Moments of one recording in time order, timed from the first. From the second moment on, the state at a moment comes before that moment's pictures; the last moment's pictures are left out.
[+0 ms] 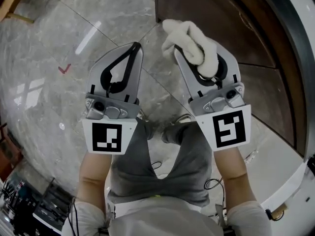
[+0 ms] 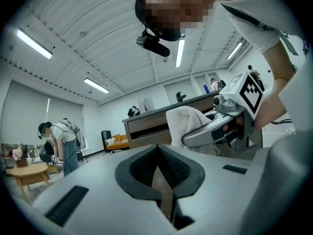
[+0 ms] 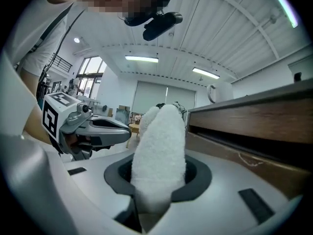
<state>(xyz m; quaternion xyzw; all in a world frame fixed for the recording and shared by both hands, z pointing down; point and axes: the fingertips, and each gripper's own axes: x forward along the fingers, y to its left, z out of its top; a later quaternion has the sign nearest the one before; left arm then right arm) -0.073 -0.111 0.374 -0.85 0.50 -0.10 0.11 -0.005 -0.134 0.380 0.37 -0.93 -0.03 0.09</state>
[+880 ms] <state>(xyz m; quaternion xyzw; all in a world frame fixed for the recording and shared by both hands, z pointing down) -0.083 -0.135 0.526 -0.84 0.49 -0.05 0.22 -0.030 -0.194 0.498 0.37 -0.92 -0.16 0.01</state>
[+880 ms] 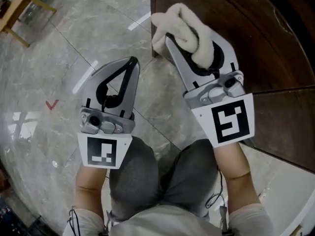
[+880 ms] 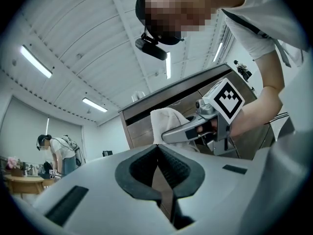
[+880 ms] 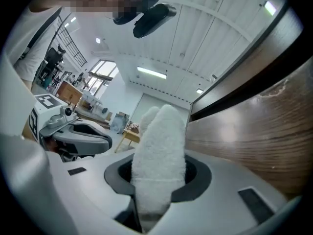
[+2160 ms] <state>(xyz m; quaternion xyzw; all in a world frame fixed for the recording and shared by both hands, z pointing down) -0.105 -0.128 0.482 -0.83 0.51 -0.02 0.21 -0.062 -0.259 0.427 0.42 -0.89 -0.19 0.02</state>
